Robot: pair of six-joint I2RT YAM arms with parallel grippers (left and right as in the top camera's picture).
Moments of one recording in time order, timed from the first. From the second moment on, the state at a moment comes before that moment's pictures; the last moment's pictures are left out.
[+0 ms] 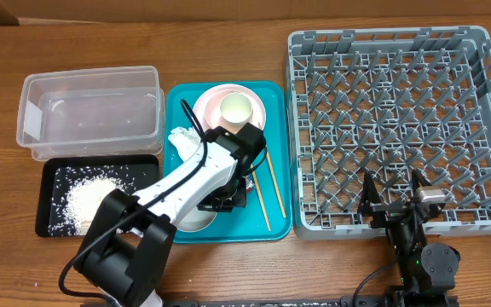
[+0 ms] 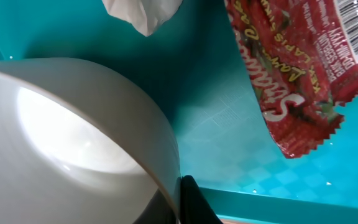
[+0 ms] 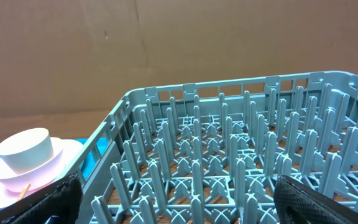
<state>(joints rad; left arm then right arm) -0.60 1.81 1.20 -1.17 -0.07 -0.64 0.01 0.01 0.02 -0.03 -0.08 0.12</state>
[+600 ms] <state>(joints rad) -0.57 1.82 1.34 -1.32 -0.08 -0.63 0.01 0.01 0.02 -0.03 -0.08 0.12</state>
